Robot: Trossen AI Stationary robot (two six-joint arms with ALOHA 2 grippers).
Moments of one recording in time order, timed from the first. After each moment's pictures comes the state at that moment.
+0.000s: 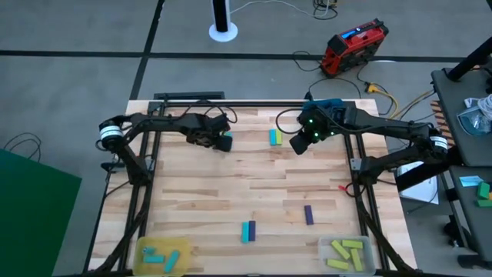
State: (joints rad) left arm 0.40 1.68 1.03 -0.68 -0.13 -0.89; right arm -0.34 1.25 1.07 -0.85 -0.03 0.54
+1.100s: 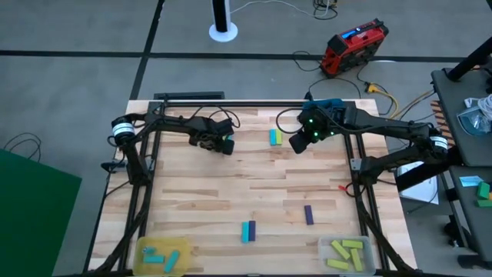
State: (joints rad) left arm 0.40 1.81 1.04 -0.65 -0.14 -0.90; right arm -0.34 1.25 1.08 -0.83 -0.03 0.57
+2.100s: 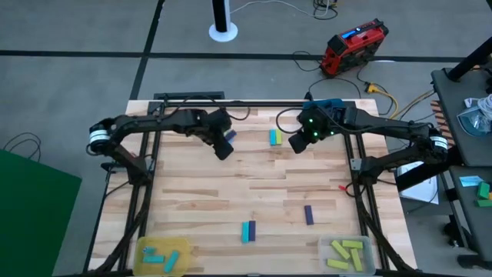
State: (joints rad) left arm 0.31 1.57 1.19 -0.79 -0.04 -0.32; right arm -0.34 1.25 1.08 -0.82 -0.05 0.59
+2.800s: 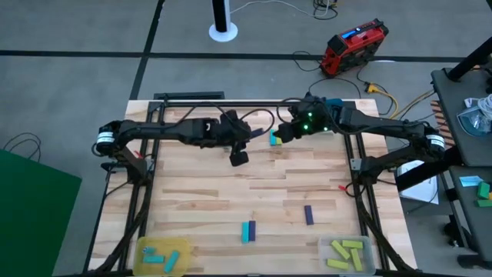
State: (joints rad) left arm 0.11 1.65 1.41 -0.60 -0.33 0.06; right arm -0.34 1.29 1.08 -0.43 -0.20 0.81
